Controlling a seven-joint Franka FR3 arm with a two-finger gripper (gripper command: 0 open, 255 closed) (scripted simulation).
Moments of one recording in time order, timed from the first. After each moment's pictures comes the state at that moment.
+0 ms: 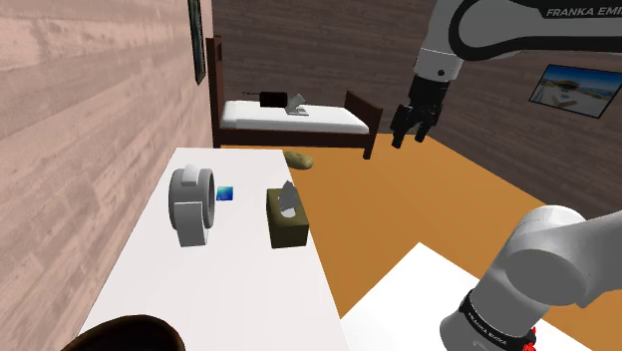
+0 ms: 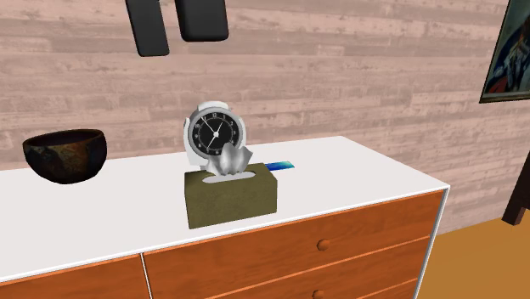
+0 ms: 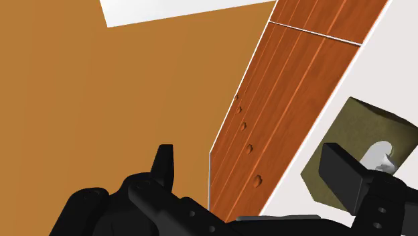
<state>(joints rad) -0.02 -0.78 -0.01 -2.43 -0.07 1.71 0.13</state>
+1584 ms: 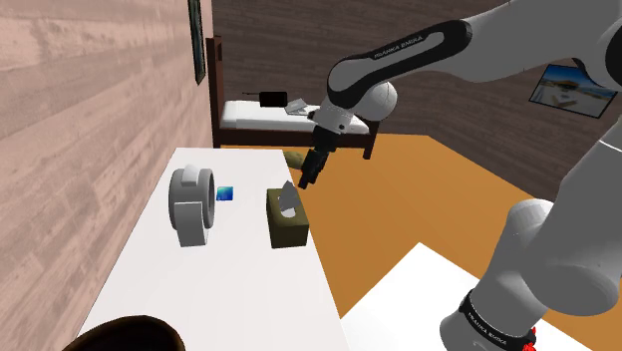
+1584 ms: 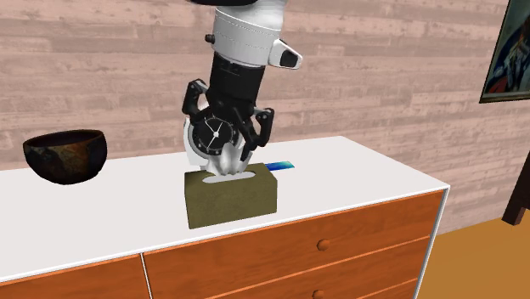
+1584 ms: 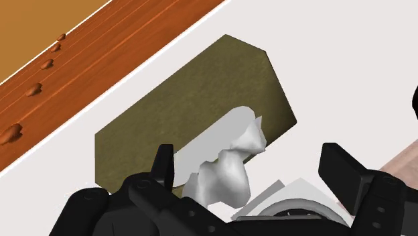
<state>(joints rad) 0.32 -0.11 -0.17 -2.28 0.43 2.16 -0.55</state>
